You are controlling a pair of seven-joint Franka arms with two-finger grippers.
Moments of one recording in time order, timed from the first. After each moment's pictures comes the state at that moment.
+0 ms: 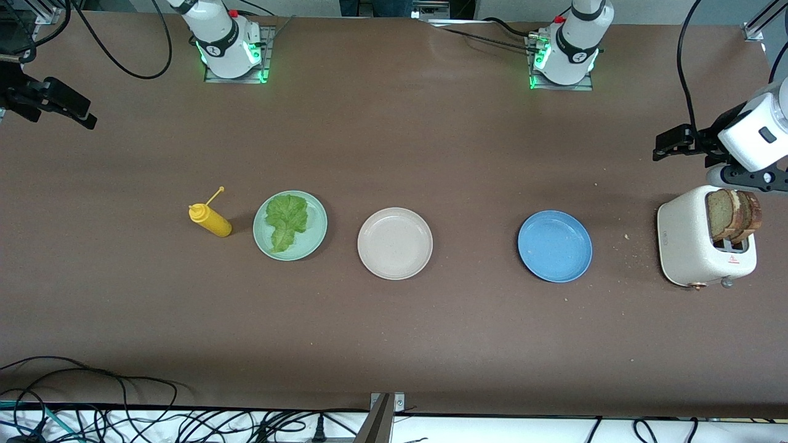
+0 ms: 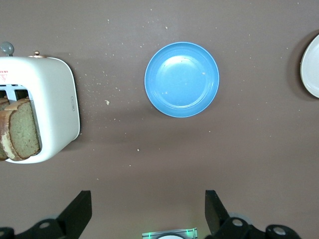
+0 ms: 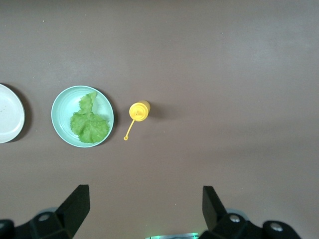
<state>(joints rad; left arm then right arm) -0.05 0.11 0.04 -1.51 -0.02 1.44 0.10 -0.12 -0.04 0.13 -1.52 0.00 1.47 0.14</state>
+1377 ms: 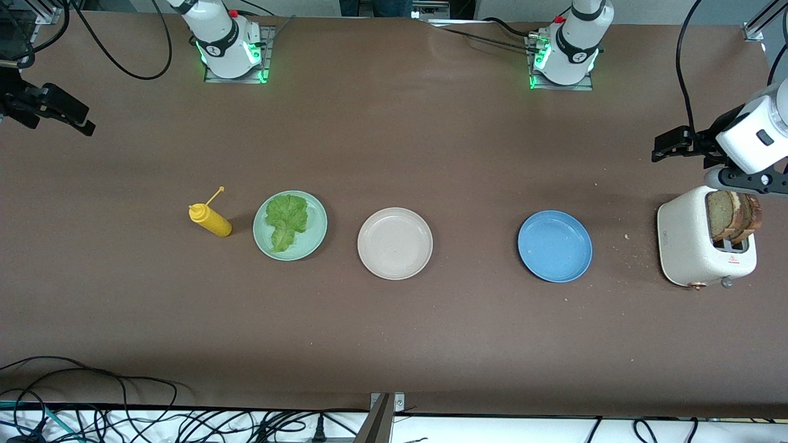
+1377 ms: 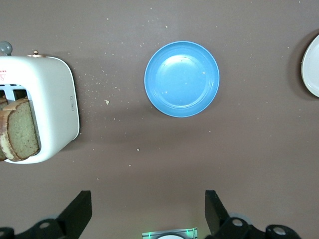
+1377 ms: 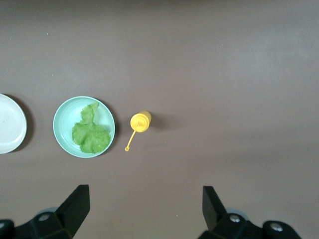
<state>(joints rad) -0.05 0.12 0.04 -1.51 -0.02 1.44 0.10 -0.12 -0.03 0.13 -1.53 0.00 1.53 0.14</state>
